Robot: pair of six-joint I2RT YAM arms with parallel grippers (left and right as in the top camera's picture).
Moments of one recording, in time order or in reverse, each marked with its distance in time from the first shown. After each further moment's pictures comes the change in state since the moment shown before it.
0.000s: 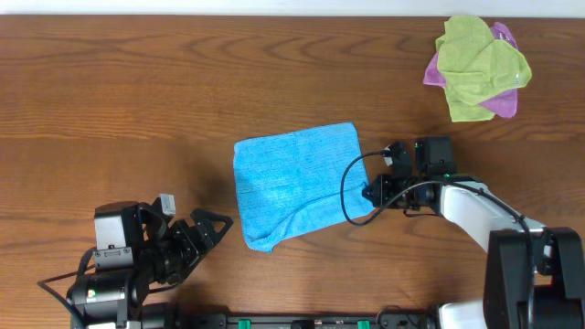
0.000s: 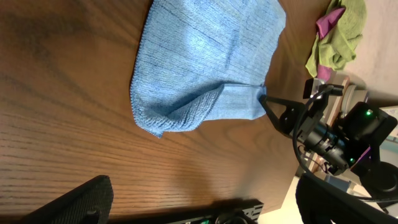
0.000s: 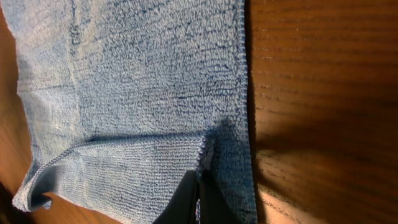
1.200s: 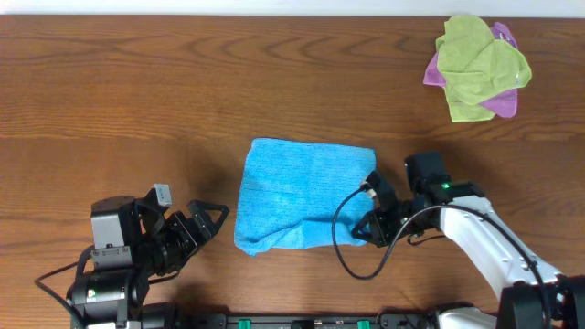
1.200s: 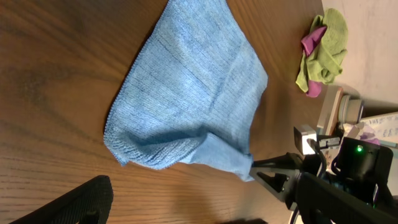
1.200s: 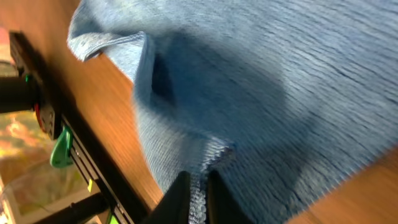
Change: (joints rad) left arm 0.000 0.000 0.000 0.110 -0.034 -0.008; right arm 0.114 -0.192 -0.004 -0.444 -0.123 -0.391
